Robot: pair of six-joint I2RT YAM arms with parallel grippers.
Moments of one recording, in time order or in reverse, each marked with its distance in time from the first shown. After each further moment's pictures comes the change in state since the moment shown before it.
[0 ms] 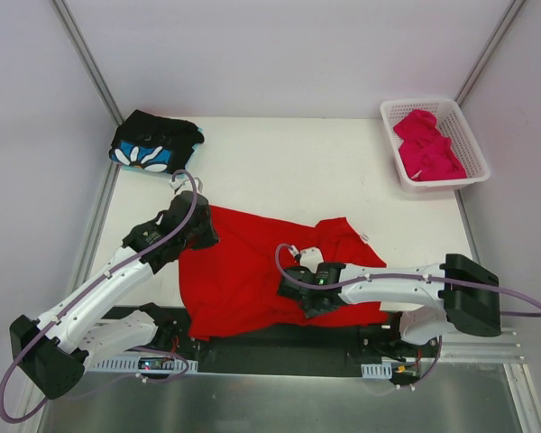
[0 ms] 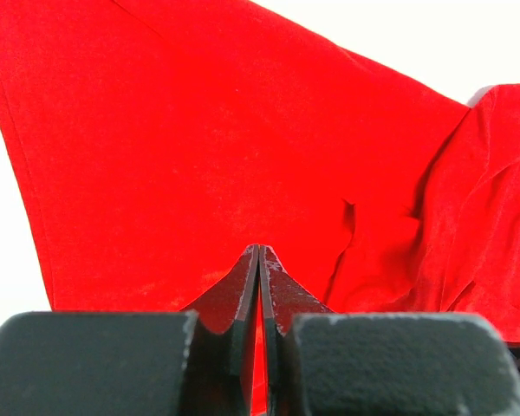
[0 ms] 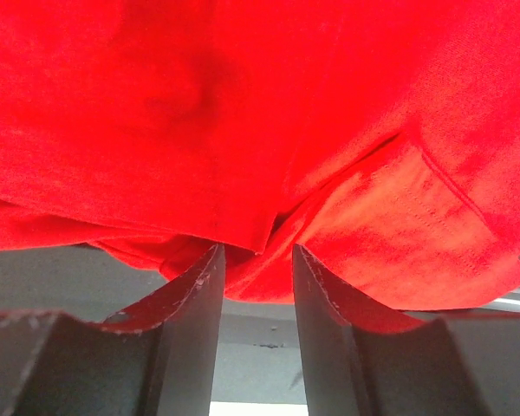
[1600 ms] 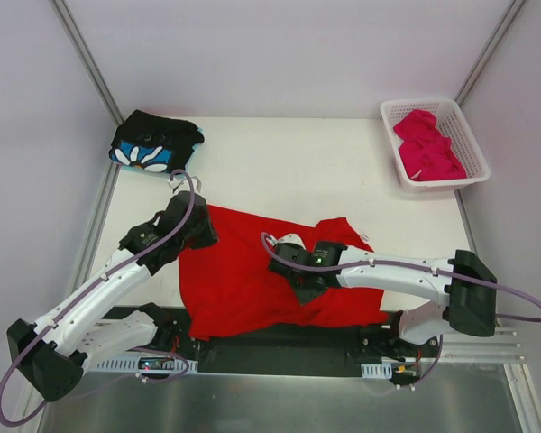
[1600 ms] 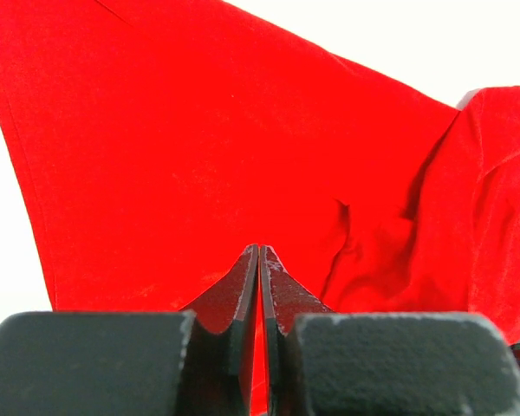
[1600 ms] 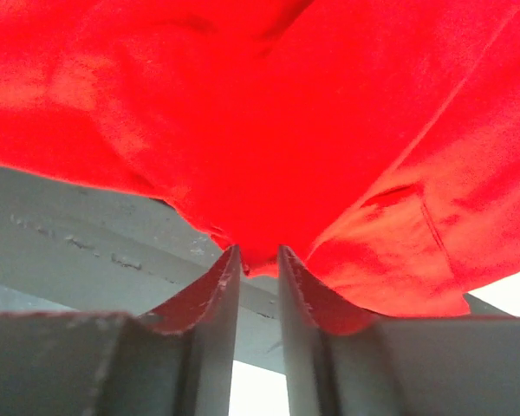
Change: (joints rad) left arm 0.000 -0.027 0.006 -0.002 -0.001 0.013; right arm -0.098 0.034 0.217 -0.070 -0.112 -0.348
